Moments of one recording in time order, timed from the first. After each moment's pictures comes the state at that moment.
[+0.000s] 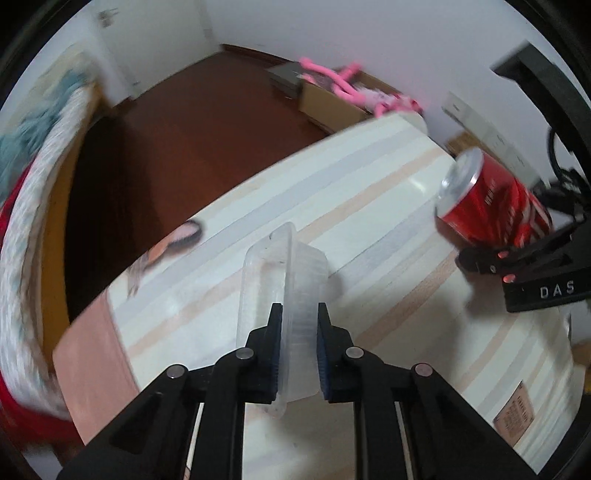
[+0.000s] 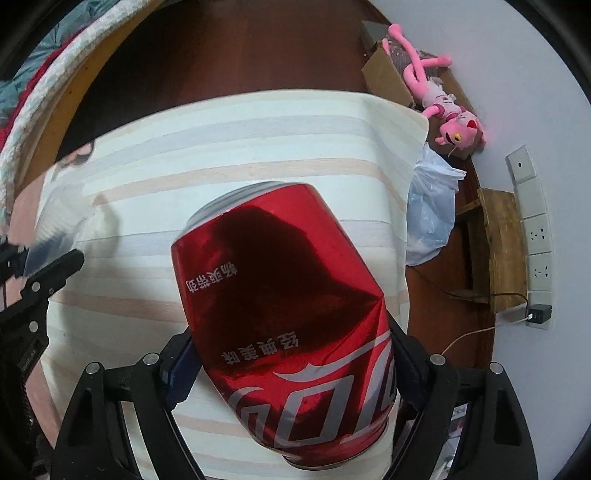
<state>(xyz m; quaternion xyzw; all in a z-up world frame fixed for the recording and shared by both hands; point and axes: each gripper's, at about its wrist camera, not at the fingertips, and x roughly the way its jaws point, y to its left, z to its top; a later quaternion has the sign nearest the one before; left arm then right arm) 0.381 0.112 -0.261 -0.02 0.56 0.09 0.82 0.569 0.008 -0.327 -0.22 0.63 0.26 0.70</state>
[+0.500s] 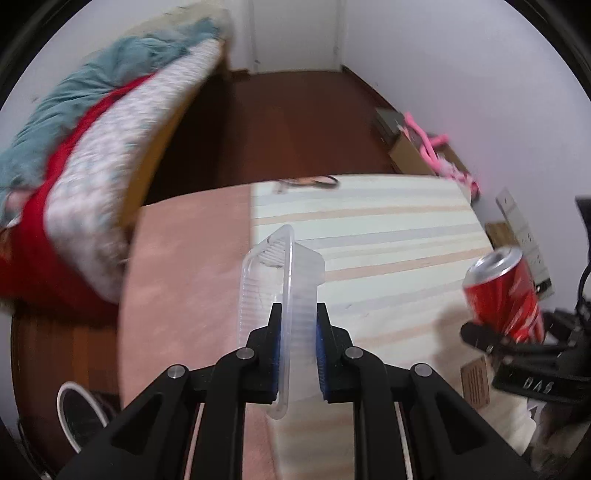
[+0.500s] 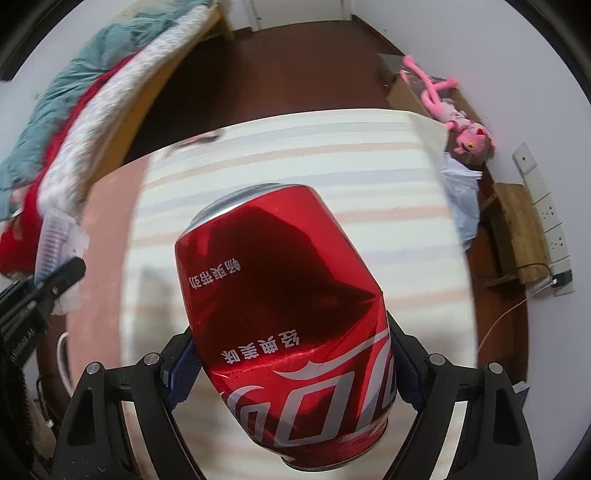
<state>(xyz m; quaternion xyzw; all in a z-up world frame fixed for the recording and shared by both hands) 0.193 0.127 -0.169 -0.17 0.47 0.26 0.83 0.411 -0.003 -0.250 -0.15 0.59 0.32 0.73</state>
